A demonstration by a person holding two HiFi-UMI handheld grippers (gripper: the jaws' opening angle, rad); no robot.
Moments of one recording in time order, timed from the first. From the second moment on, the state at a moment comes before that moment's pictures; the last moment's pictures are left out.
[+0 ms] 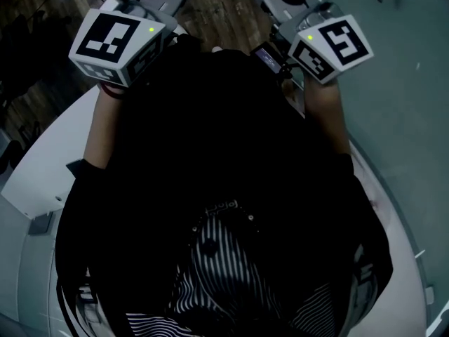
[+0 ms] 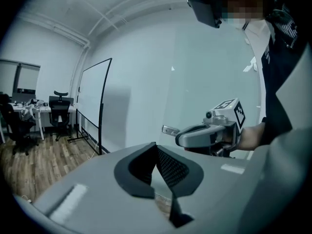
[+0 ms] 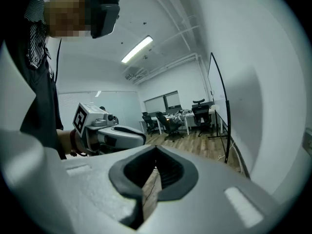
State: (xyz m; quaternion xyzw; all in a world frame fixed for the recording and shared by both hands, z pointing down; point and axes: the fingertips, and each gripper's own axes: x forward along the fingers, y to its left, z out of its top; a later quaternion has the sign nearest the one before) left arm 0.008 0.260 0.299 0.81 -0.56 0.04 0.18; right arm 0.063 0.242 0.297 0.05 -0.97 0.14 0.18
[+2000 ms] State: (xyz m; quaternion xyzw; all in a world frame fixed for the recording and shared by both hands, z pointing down) left arm -0.037 0.038 0.252 0.77 -0.62 -0.06 0.16; right arm 0.042 0.029 0.246 0.03 -0.99 0.04 0.10
